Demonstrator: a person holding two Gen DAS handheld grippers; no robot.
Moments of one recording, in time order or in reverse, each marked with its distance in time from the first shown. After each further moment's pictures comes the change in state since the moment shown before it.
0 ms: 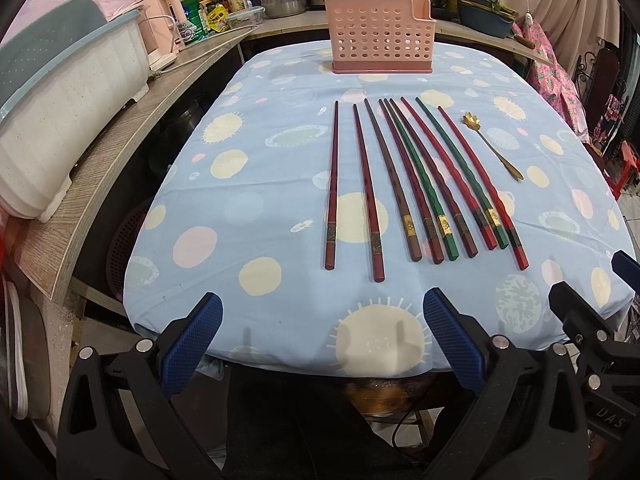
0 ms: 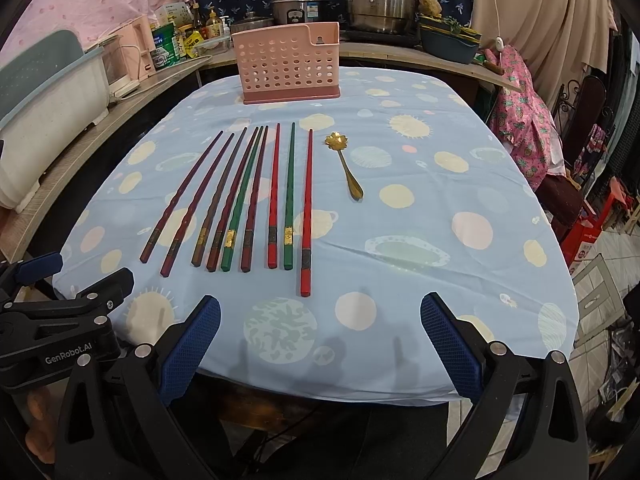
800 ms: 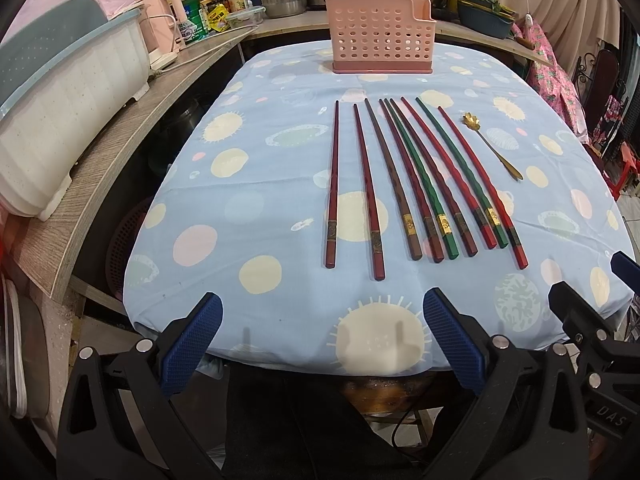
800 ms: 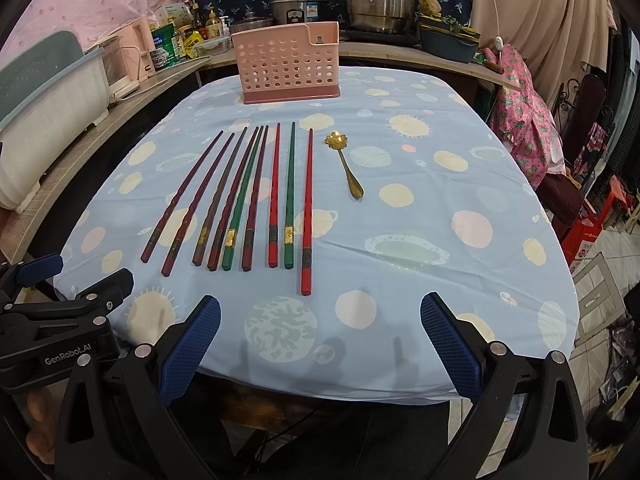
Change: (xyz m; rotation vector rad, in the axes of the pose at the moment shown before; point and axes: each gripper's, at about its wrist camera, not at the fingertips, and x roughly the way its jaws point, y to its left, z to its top) left arm 0.000 -0.001 0.000 -0.002 0.002 -0.003; right arm 0.000 0.000 -0.001 0.001 0.000 0.002
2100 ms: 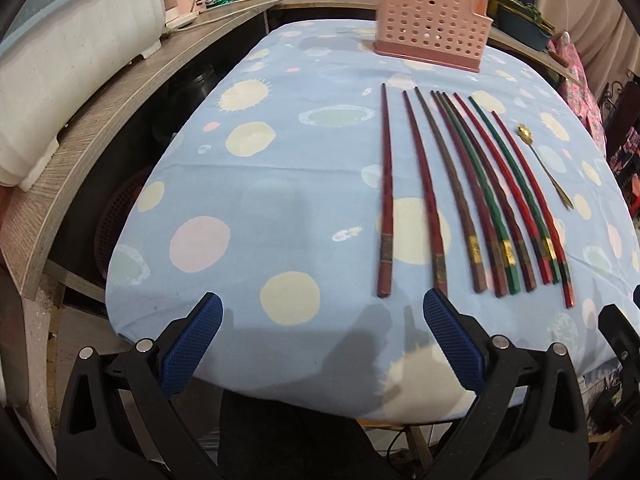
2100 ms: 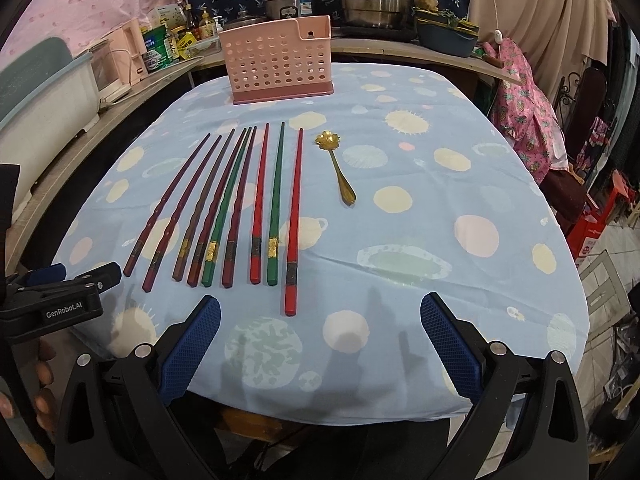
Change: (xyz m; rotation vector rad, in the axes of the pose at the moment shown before) left arm 0.052 0.038 0.014 -0.126 0.061 -0.014; right arm 0.026 -0.011 0.012 0.027 0.004 0.007
